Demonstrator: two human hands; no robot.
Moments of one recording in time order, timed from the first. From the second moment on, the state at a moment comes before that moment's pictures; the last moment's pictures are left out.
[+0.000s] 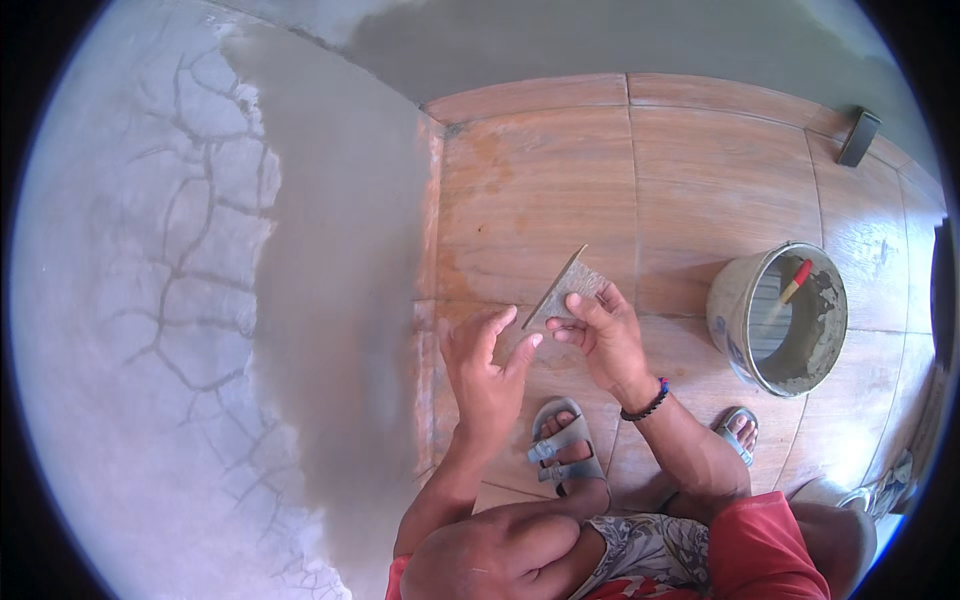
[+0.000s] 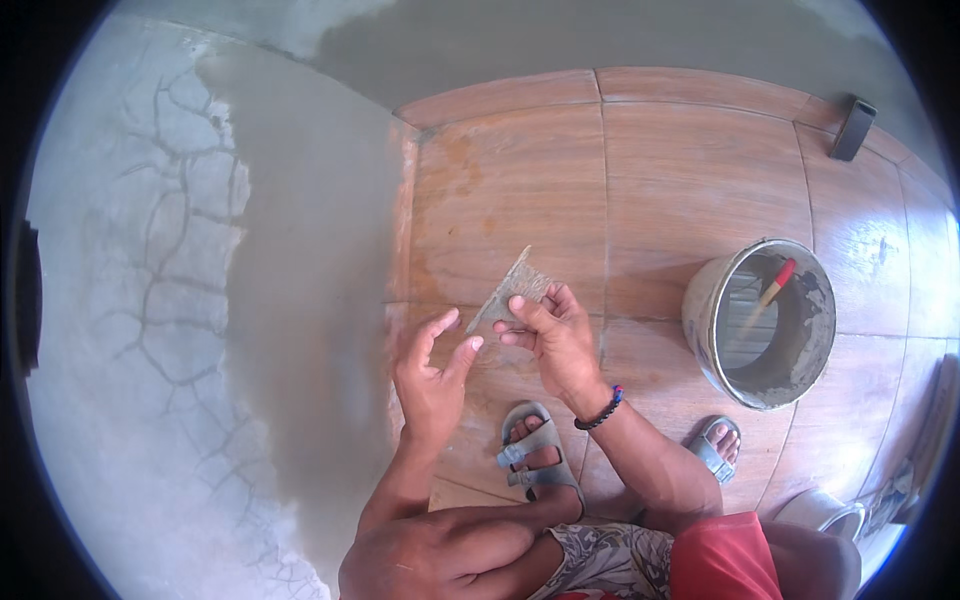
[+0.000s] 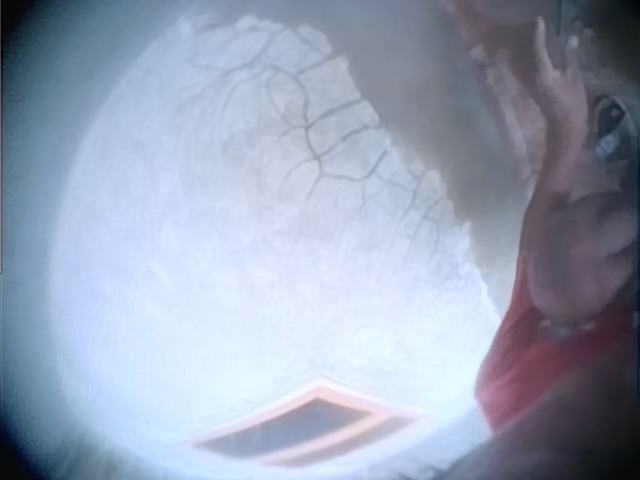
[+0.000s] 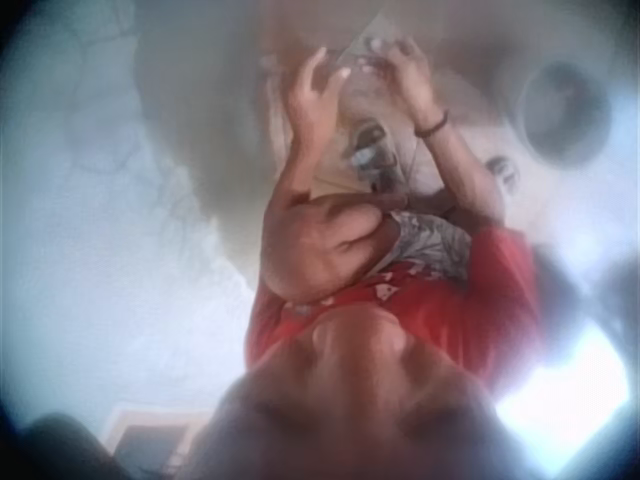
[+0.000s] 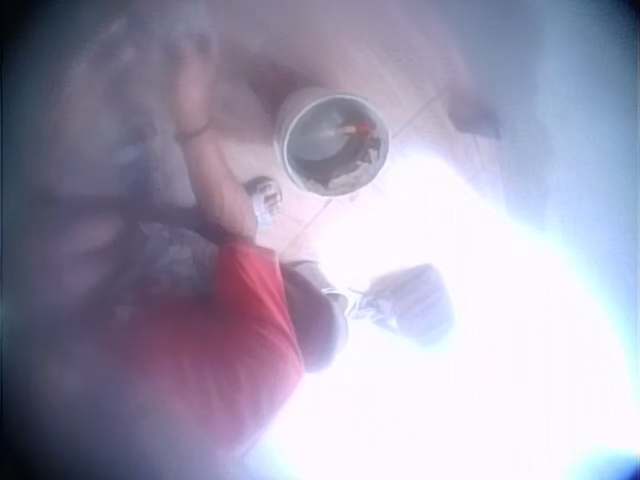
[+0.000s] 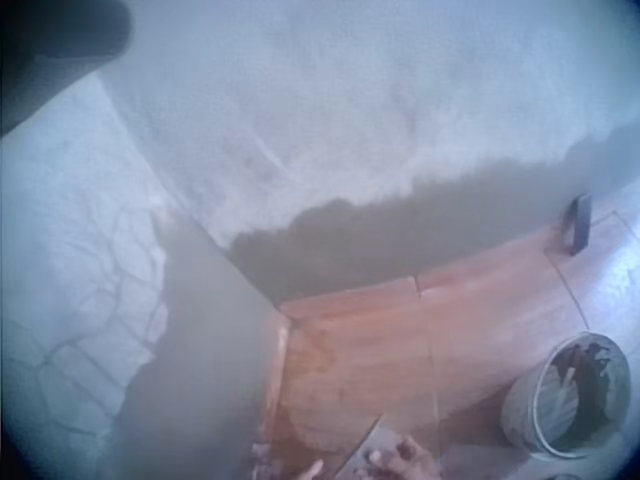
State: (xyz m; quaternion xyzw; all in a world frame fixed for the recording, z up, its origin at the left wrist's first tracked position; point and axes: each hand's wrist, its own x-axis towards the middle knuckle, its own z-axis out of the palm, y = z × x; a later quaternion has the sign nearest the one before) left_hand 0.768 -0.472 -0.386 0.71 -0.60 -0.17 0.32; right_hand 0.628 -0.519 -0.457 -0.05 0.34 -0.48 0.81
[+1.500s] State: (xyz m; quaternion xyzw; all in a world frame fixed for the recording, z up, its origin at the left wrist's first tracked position) left_hand 0.788 -0.461 -0.398 0.75 -0.58 -0.20 0.26; right_hand 0.640 -0.511 -0.452 -0.26 0.45 -0.45 0.73
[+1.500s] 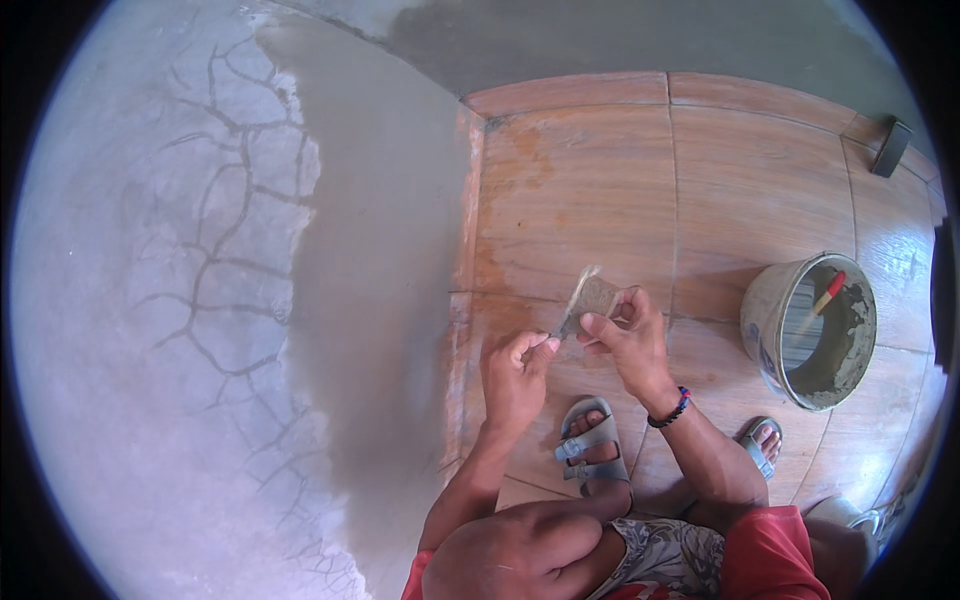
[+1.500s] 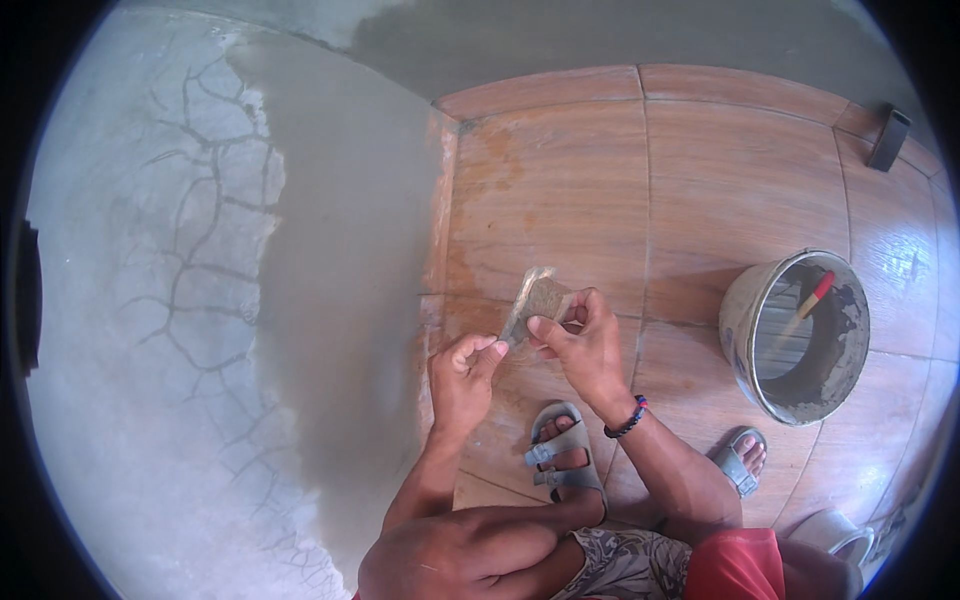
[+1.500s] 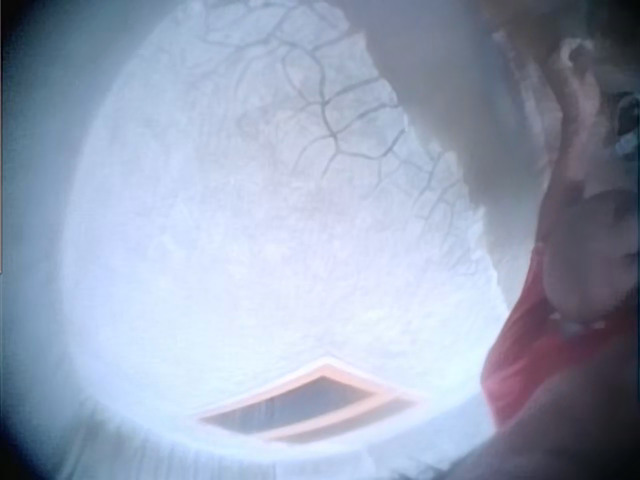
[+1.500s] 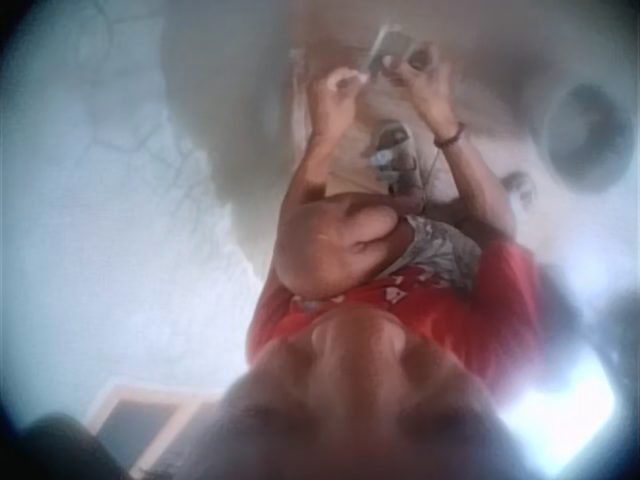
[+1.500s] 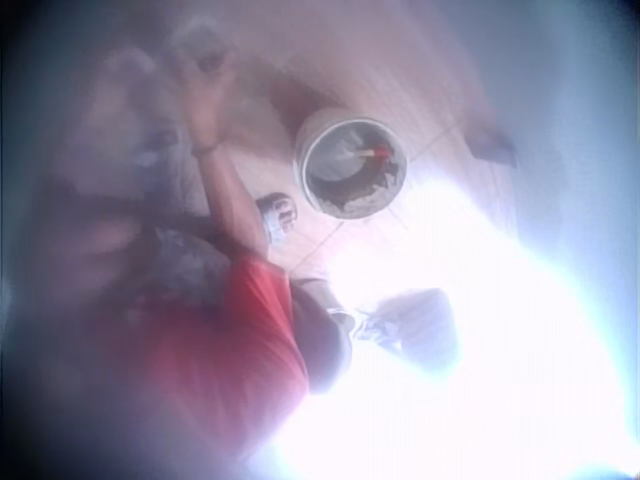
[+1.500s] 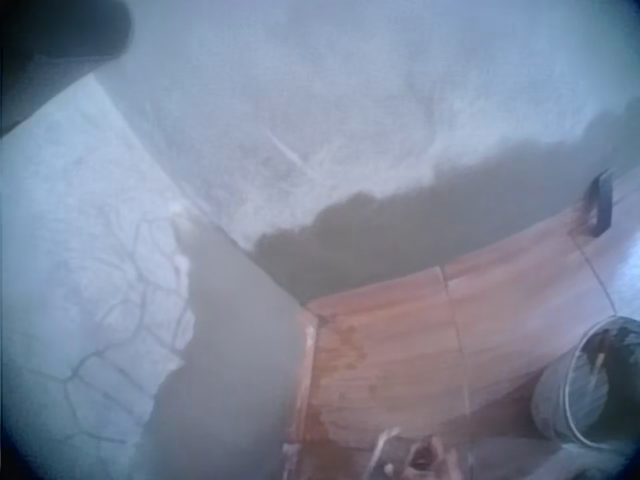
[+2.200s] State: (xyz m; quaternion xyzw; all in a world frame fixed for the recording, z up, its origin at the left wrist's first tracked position) left_hand 0.721 -0.543 -0.317 0.53 -0.74 -0.29 0.28; right_hand 0.575 -0.490 -0.467 -0.58 0.53 -0.21 0.57
